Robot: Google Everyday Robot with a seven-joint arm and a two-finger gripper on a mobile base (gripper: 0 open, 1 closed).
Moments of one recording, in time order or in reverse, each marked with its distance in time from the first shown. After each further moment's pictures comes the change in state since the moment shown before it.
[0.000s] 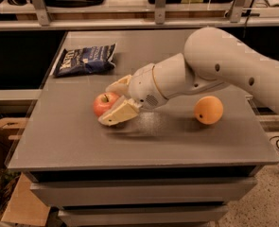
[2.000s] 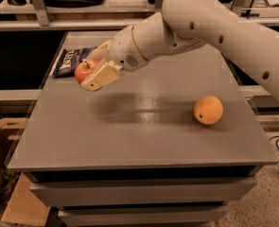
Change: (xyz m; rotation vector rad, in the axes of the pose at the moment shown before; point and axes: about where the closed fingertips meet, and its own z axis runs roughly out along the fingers) arm -0.072 -0.064 0.012 0.009 -0.028 -0.093
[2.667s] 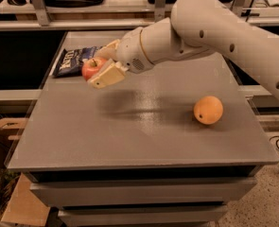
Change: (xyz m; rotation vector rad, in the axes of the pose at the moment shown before) arm 0.010 -0.012 -0.011 0.103 -0.019 -0.010
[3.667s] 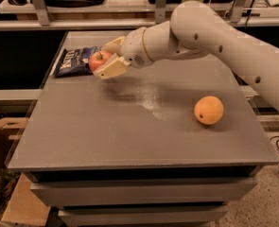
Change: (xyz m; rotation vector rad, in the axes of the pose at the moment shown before) arm 0.028 -0.056 0.013 0.074 -0.035 0.015
